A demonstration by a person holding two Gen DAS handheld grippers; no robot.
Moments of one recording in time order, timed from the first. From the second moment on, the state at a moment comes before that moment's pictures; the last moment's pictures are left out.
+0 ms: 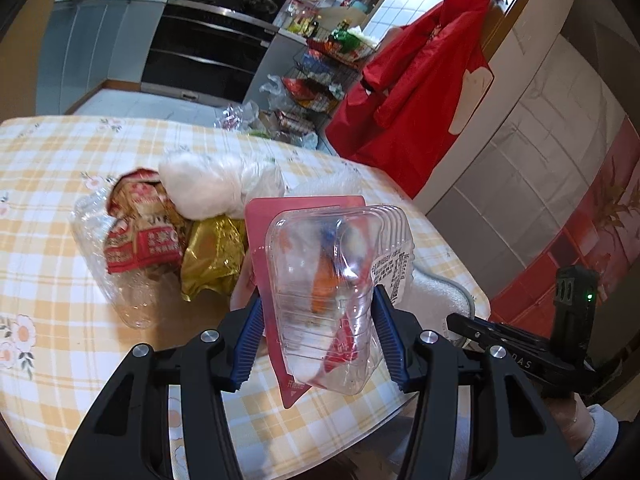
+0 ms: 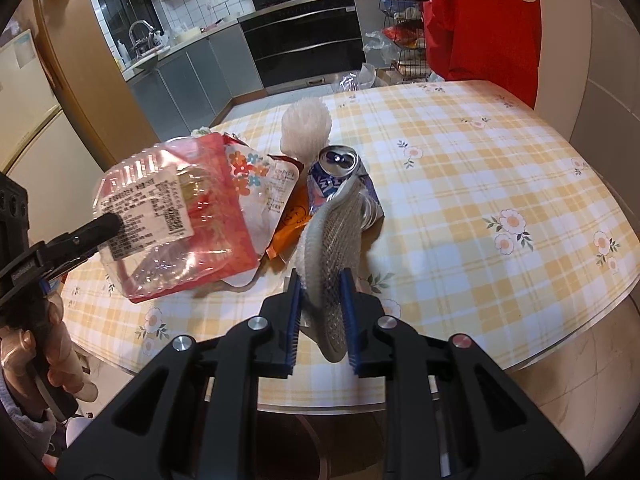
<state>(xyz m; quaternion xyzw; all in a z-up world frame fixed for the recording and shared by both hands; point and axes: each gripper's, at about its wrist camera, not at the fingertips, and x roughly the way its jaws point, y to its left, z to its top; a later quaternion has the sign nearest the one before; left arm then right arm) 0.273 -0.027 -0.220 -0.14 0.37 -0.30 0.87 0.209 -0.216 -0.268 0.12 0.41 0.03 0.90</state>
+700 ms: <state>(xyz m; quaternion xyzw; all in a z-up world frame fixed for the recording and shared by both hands) 0.165 0.015 -0.144 -0.11 0.30 -0.22 0.92 0.160 -0.202 -0.222 0.12 0.37 0.06 0.92</state>
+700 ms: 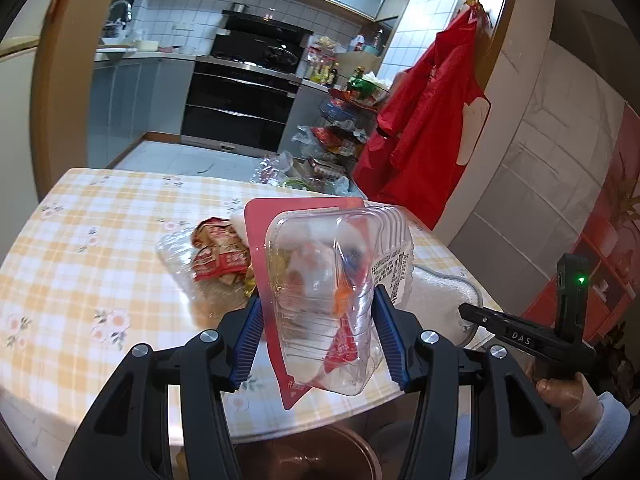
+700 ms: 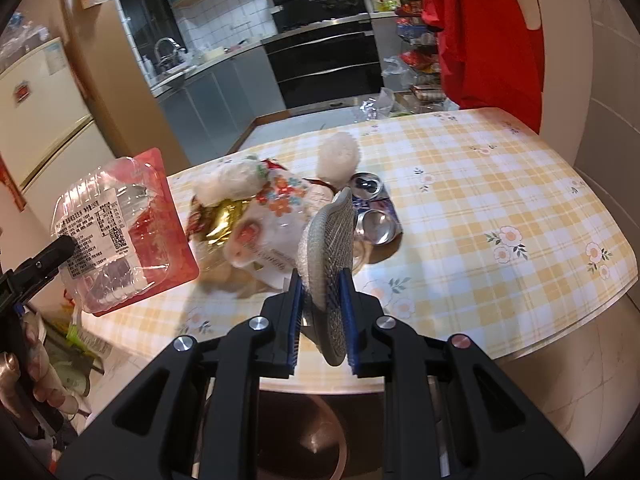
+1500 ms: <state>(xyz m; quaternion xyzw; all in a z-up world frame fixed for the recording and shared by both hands) 0.040 0.070 -0.133 -0.13 0.28 -0.17 0.94 0.073 -0.129 -0.210 0.08 0.40 0.16 0.90</state>
